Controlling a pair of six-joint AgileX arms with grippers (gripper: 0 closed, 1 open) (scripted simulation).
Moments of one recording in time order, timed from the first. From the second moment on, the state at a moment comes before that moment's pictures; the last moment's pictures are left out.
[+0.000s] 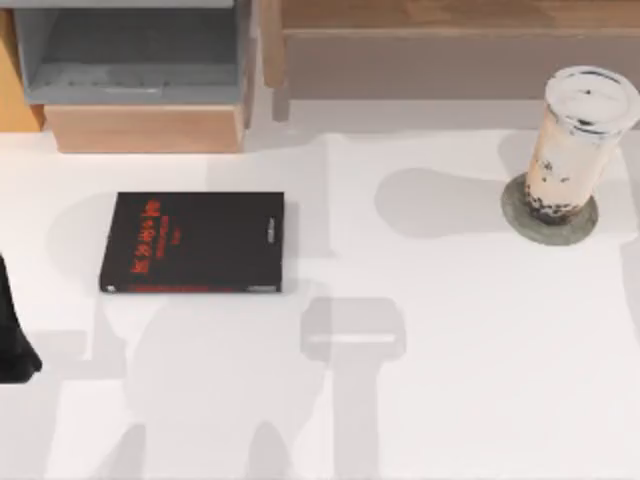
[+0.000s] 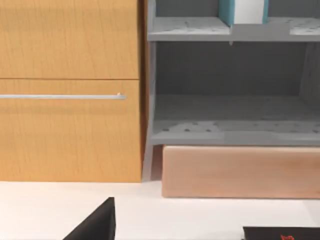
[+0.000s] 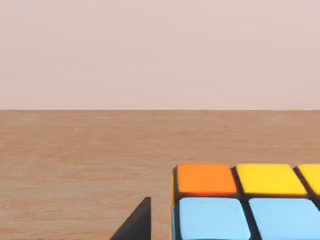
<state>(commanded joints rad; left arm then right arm) 0.00 0.00 0.00 0.00 0.00 0.00 -0.15 1.91 1.86 0.05 -0.12 0.02</state>
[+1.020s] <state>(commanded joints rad) 0.00 0.00 0.00 0.00 0.00 0.00 -0.16 1.80 1.71 0.09 -0.13 0.02</state>
